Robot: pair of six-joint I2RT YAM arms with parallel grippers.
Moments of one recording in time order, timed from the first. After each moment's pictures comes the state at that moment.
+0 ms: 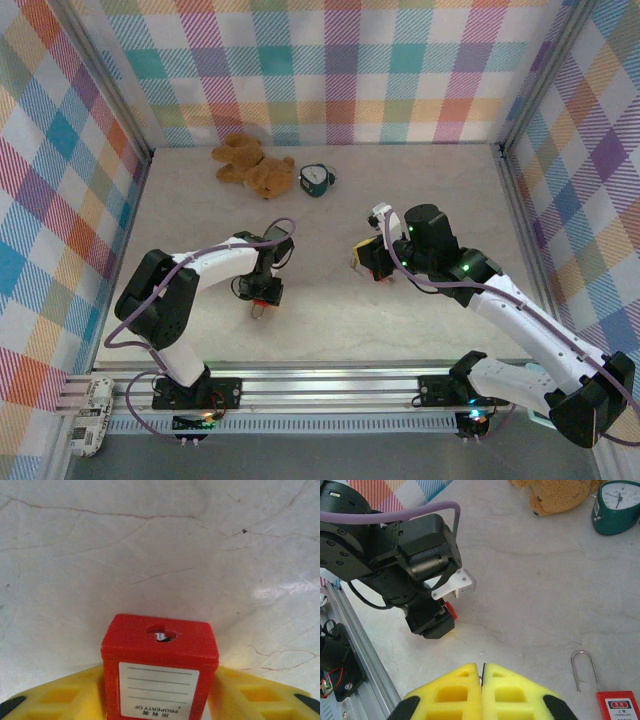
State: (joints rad) left arm -0.55 1.69 0.98 -0.88 -0.06 -0.37; right arm 0.66 1.04 0.96 -0.48 -0.32 0.16
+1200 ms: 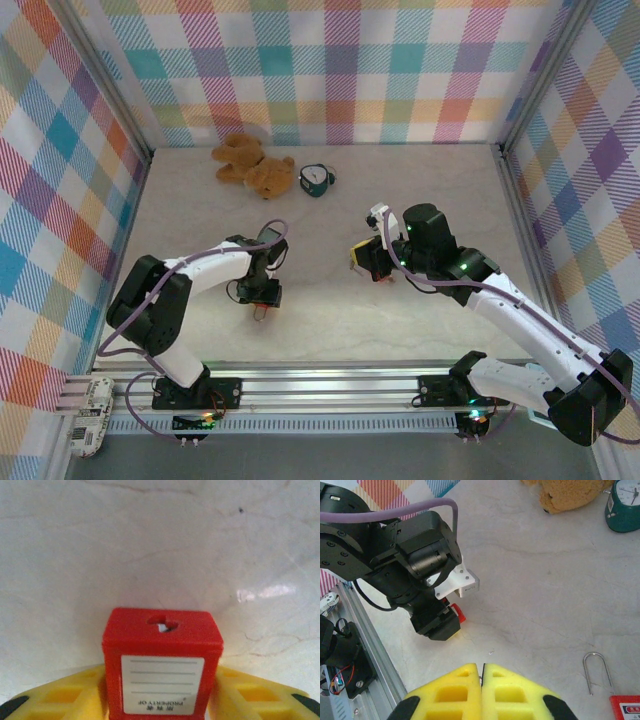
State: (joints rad) left arm -0.54 1.63 0.92 -0.84 0.02 -0.40; right arm 0.66 1.05 0.96 -0.47 -0.36 0.17
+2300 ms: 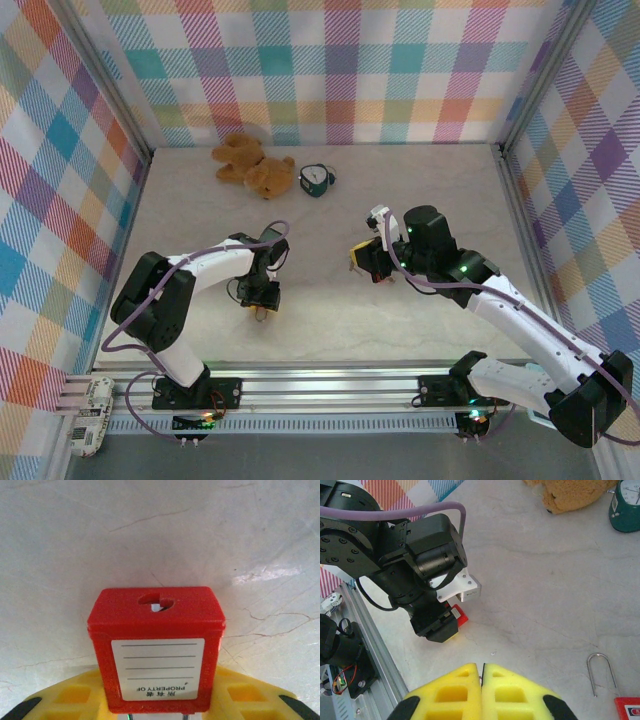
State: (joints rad) left arm -0.54 1.67 0.95 -0.90 0.04 -0.39; right arm 0.66 1.04 0.93 -0.44 -0.37 0.18
